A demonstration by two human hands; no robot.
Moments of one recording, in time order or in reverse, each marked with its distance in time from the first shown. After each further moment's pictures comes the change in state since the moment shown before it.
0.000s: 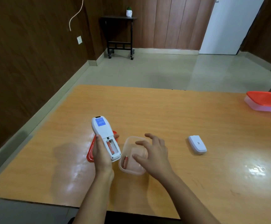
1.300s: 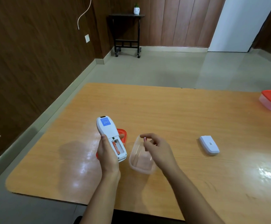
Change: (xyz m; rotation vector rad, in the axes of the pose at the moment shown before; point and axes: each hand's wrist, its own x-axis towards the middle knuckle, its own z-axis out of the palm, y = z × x) left_hand -0.001 0.004 -0.011 0.117 0.078 -0.006; right_hand 0.013 -0.028 -0.003 0.592 -0.003 0.240
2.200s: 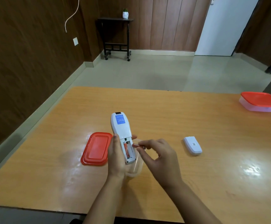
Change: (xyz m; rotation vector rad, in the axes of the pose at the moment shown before) left_hand -0.030 -0.007 0.044 -0.075 -0.380 0.017; right_hand -0.029 0.019 -0.040 -0.268 0.328 -0.665
